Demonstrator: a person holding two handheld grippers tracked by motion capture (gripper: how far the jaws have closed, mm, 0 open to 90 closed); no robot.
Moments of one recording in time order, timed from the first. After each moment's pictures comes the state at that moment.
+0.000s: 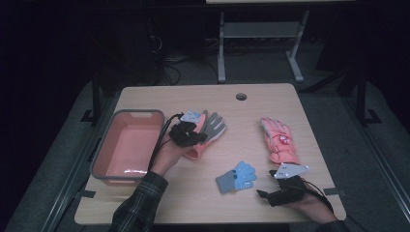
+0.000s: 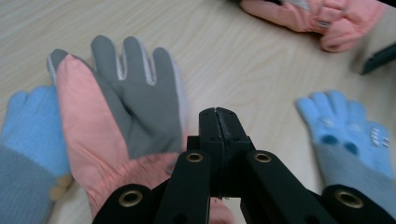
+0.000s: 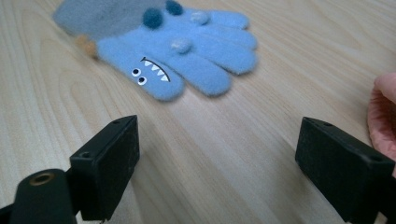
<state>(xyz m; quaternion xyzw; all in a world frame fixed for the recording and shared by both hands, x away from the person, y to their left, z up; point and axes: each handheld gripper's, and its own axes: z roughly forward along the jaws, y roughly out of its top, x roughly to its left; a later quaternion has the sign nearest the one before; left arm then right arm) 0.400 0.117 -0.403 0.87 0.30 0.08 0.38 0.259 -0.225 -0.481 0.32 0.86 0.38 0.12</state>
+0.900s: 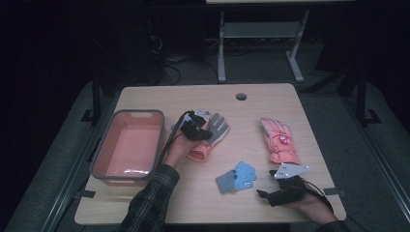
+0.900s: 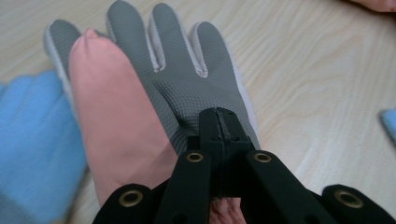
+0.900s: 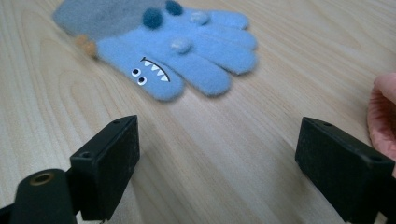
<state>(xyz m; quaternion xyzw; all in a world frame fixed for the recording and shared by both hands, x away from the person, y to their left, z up) 0.439 0.088 -0.439 0.88 0.32 0.07 0.35 0.259 -0.225 -0.481 0.33 0.86 0.38 0.12</state>
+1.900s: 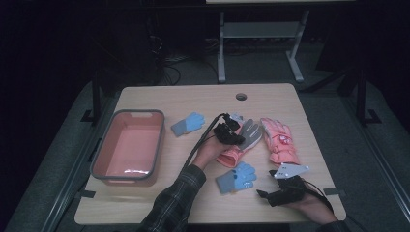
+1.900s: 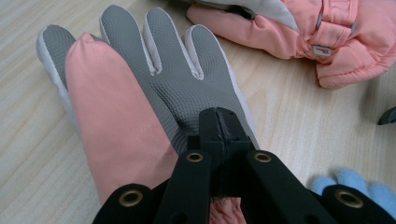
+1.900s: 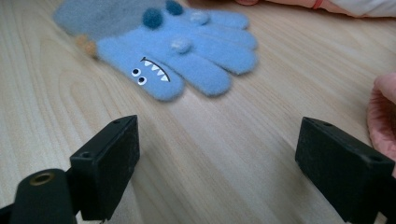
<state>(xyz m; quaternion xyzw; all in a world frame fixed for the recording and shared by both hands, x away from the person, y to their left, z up) 0.431 -0.004 -0.437 0.90 0.24 0.03 0.36 0.259 -0.225 -0.481 0.33 0.86 0.38 0.12</state>
